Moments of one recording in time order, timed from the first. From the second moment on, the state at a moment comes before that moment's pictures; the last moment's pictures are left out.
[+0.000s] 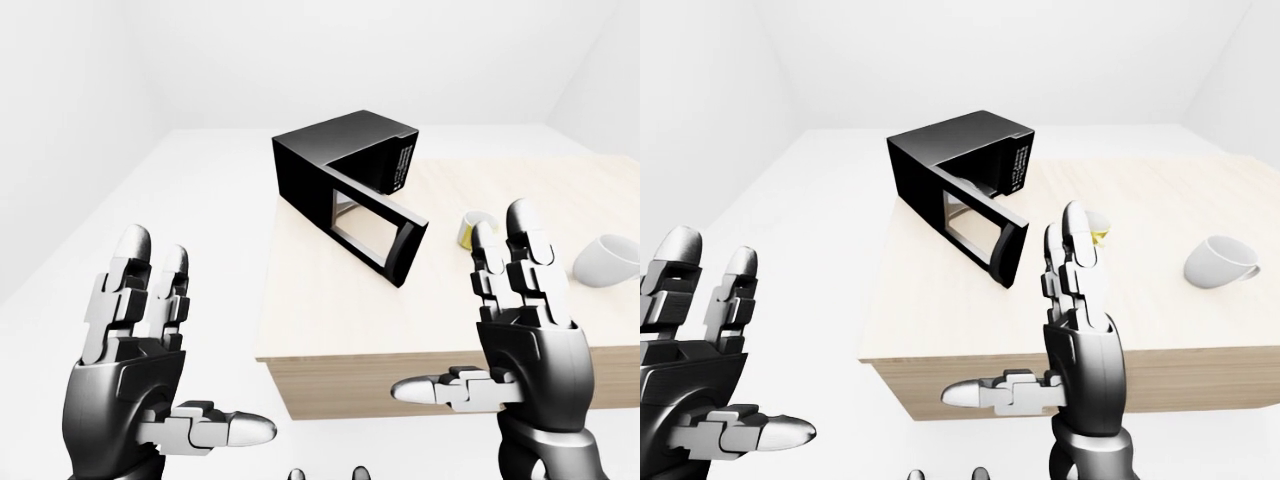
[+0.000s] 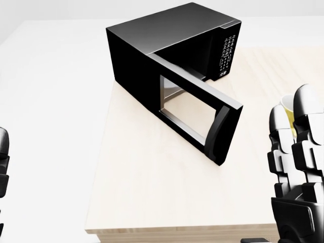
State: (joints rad) left arm 0.54 0.07 0.10 -1.05 -0.29 0.09 -0.12; right arm 0.43 -0.05 0.14 -1.01 -0.07 0.09 -0.01
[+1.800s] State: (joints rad) left arm 0.54 0.10 0.03 -1.05 -0.22 0.09 -0.07; right arm 0.42 -0.06 0.16 -1.00 -0.09 0.09 -0.04
